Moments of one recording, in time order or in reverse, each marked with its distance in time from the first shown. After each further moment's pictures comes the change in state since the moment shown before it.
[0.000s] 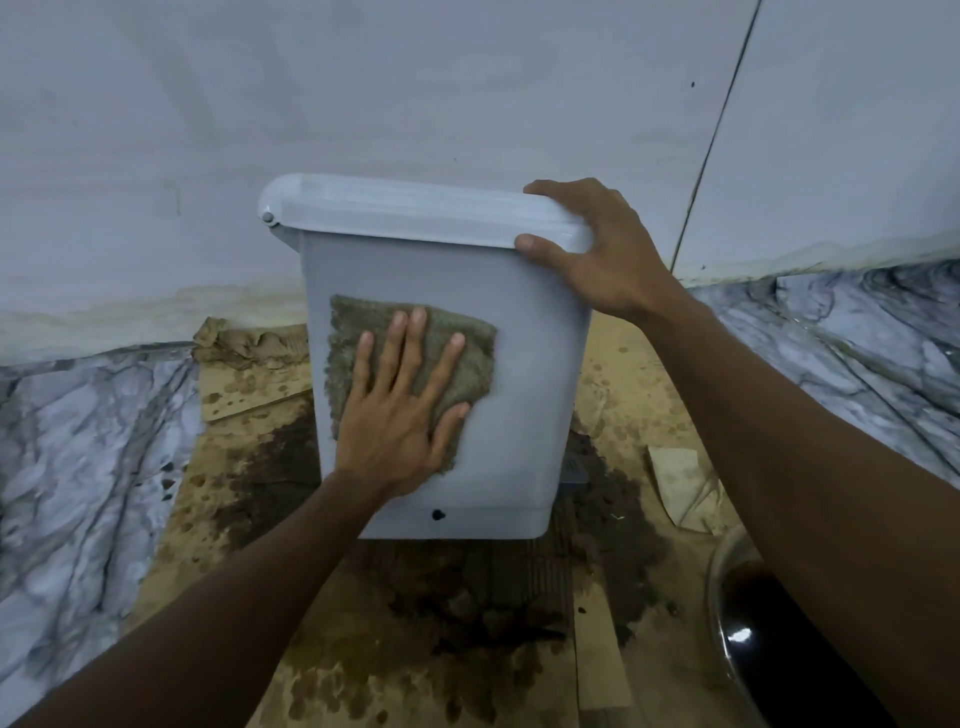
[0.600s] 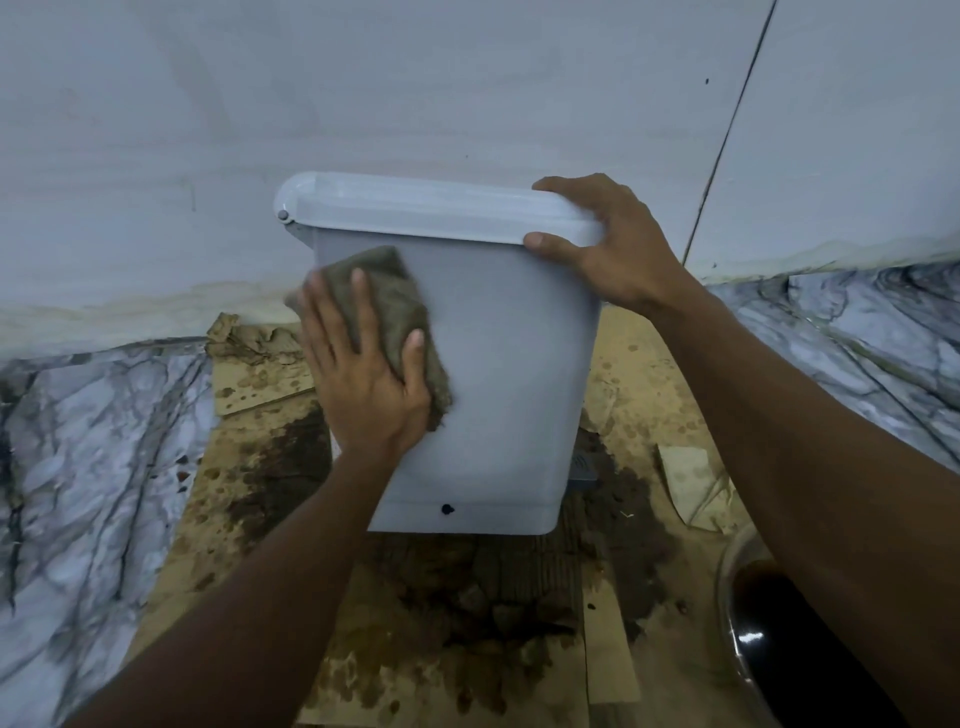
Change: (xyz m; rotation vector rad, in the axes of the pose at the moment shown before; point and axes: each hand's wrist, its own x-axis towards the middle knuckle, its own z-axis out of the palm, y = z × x) left_hand 0.022 -0.015 -0.010 -0.161 0.197 -0.572; right_hand 0.004 -0.006 0.000 0.082 -0.012 0.021
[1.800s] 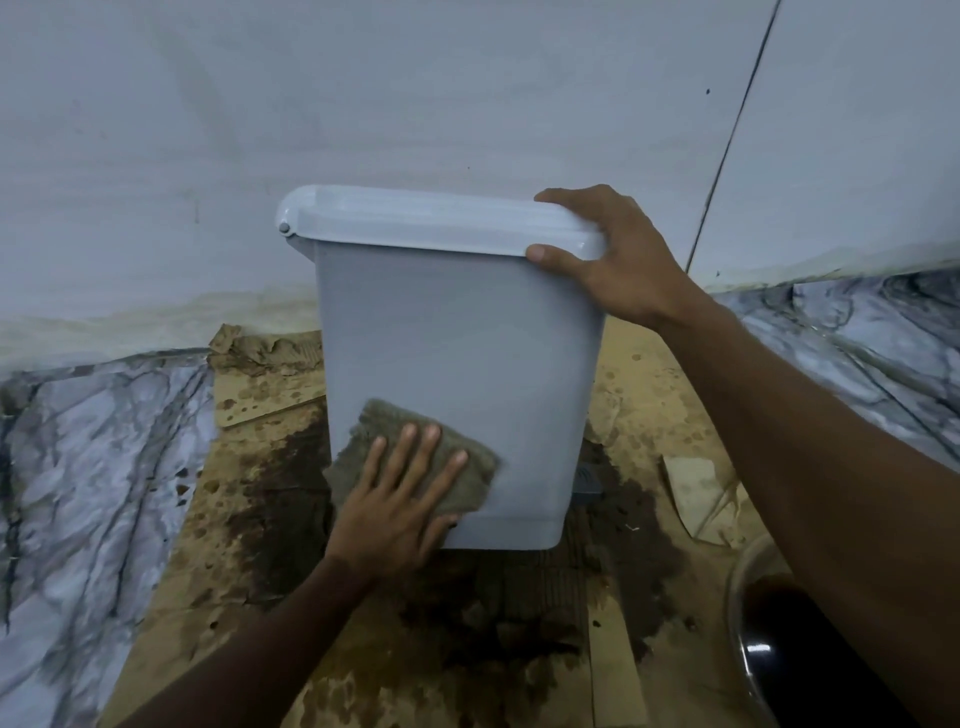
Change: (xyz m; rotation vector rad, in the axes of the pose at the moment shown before) left_hand -0.109 -0.057 0.009 0.197 -0.311 0.738; right_hand -0.003 0.001 -0.002 -0.017 -0.017 -0.004
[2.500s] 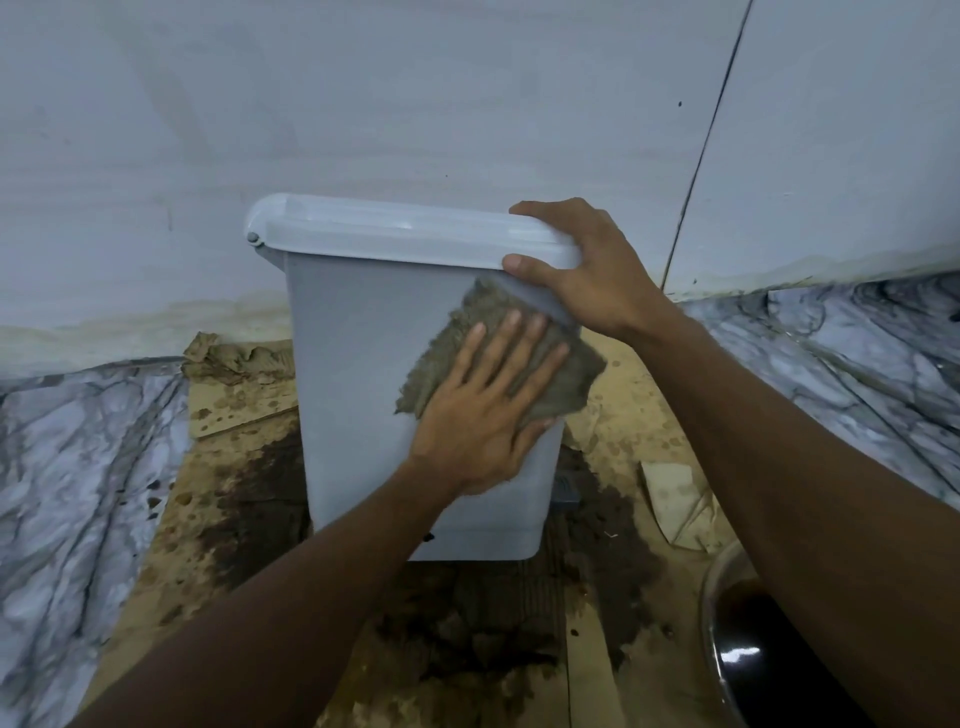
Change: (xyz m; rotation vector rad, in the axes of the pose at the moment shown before) left_hand 0.157 0.039 -0.043 -0.080 0.054 0.062; right_hand -0.001 0.002 0.000 0.022 0.008 -0.005
